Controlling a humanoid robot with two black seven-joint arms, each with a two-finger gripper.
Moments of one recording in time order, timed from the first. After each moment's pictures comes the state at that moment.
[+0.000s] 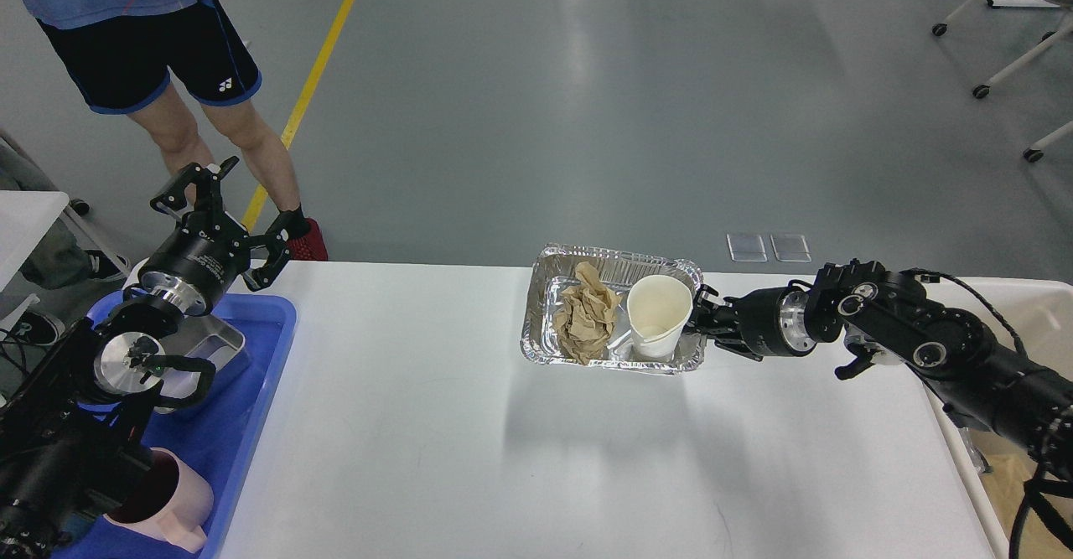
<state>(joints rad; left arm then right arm) -0.50 0.21 -1.36 -0.78 0.42 -0.38 0.01 0.84 -0.35 0.39 0.78 -0.82 0.53 -0.08</state>
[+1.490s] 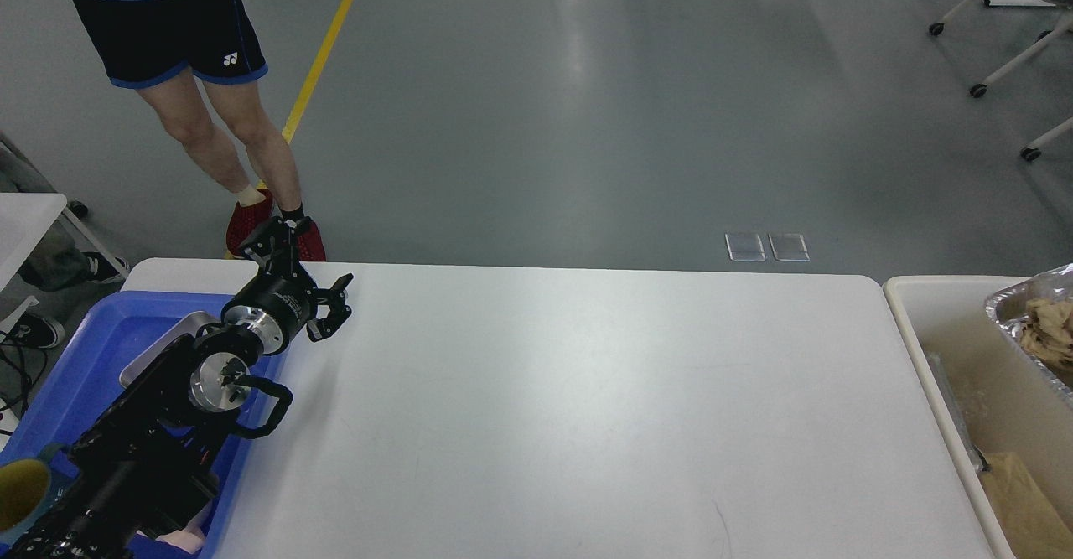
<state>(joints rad) -0.49 0.11 -1.18 -0.78 0.42 -0.14 0.03 0.42 -0.83 0.63 0.33 -0.28 0.48 -0.08</state>
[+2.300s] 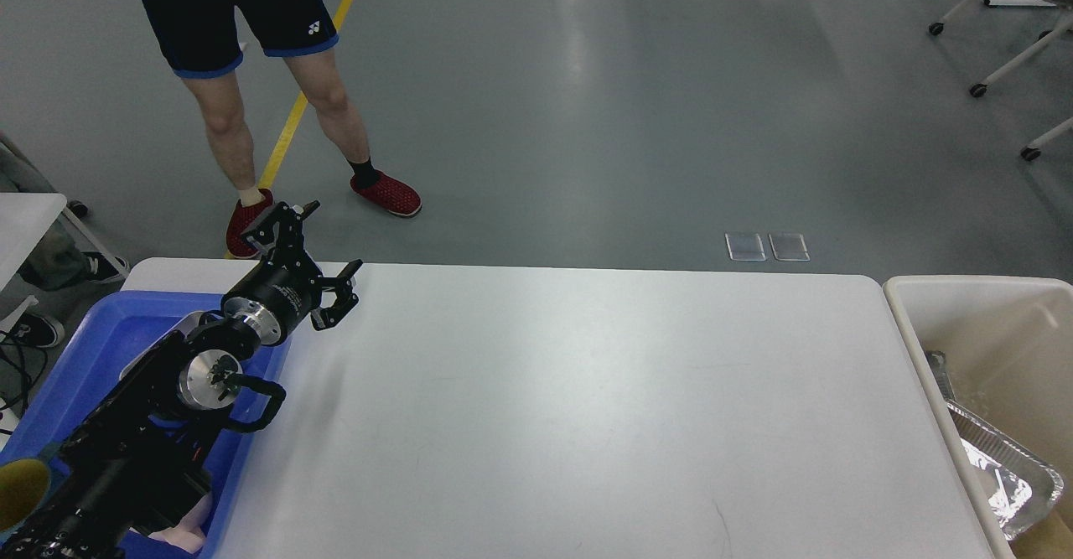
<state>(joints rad) -0.49 0.13 -1.19 -0.81 0.41 -0.23 0.03 0.65 -0.67 0.64 0.26 -0.28 0.30 -0.08</state>
